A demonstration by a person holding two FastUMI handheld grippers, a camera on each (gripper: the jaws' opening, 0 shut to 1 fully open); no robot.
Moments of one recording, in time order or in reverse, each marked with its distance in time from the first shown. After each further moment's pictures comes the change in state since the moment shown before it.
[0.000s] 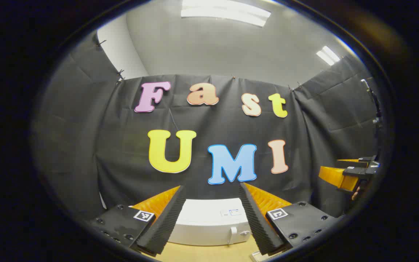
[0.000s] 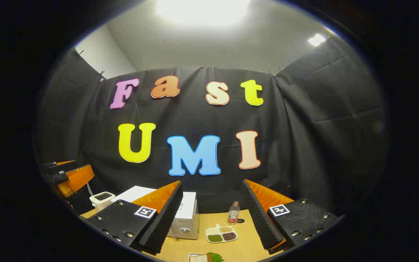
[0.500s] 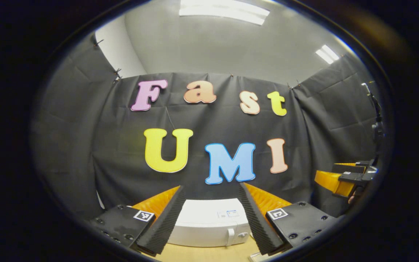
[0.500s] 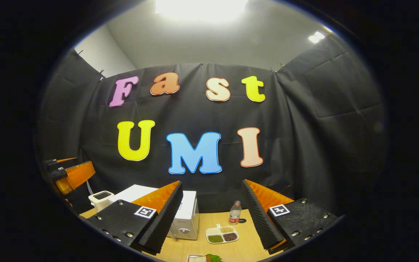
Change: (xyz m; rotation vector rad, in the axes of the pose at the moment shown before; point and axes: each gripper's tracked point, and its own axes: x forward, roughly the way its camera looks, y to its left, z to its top) left arm 0.021 -0.014 -0.005 0.011 0.011 -0.006; right arm 0.022 -0.003 -0.017 0.012 0.026 0.016
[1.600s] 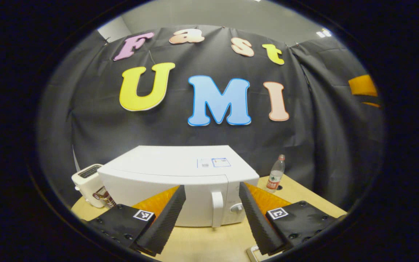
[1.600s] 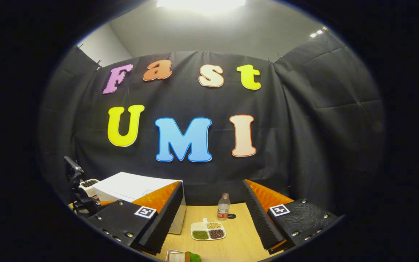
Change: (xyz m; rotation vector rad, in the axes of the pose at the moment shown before) left arm 0.099 -0.076 -0.303 0.000 0.360 -0.074; right arm 0.032 -0.054 -0.052 -0.046 0.074 -0.032
